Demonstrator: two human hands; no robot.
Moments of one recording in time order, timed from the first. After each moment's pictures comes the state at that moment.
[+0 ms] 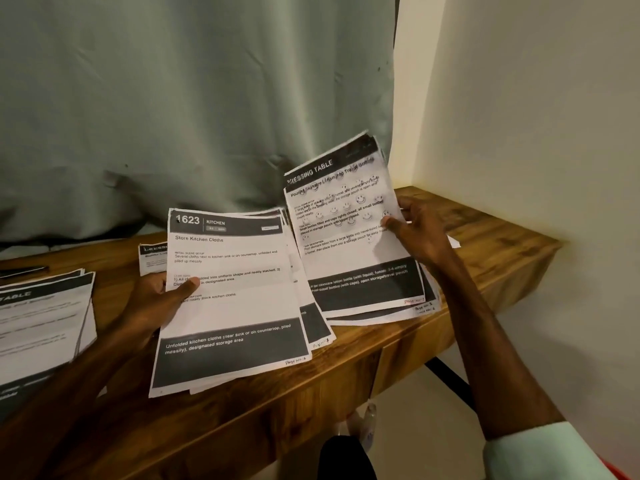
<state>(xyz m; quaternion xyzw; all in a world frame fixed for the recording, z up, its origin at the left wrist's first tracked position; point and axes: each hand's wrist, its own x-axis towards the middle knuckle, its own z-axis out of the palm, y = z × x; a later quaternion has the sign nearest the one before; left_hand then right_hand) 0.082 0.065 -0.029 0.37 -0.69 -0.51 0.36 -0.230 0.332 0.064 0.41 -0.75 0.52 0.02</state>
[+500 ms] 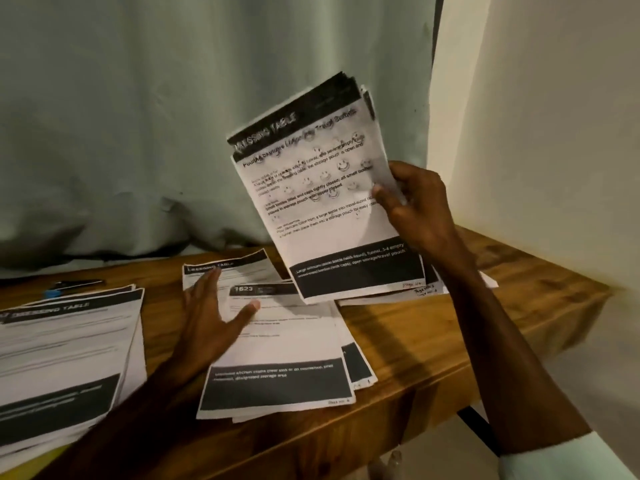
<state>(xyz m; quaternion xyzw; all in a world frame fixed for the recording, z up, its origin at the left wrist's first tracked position) 0.075 0.082 -0.029 0.42 -0.80 -0.26 0.36 -0.164 0.282 0.147 0.56 -0.61 0.53 0.17</state>
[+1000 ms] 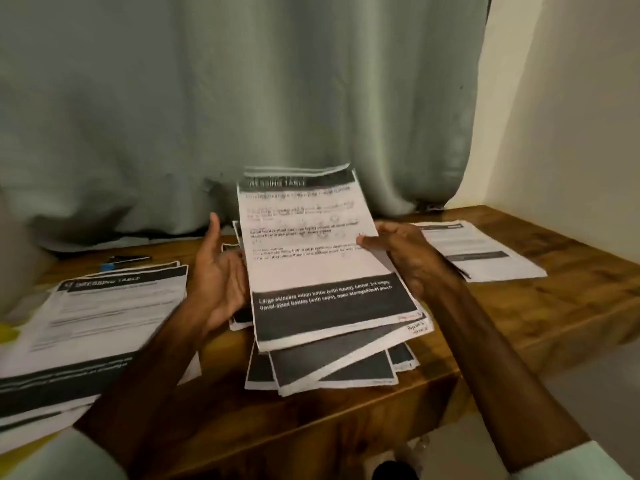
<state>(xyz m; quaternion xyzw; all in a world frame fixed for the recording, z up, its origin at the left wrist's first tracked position) 0.111 0.088 0.033 0.15 -0.46 -0.81 0.33 -0.138 0.224 0.055 0.36 -0.53 0.67 -0.36</state>
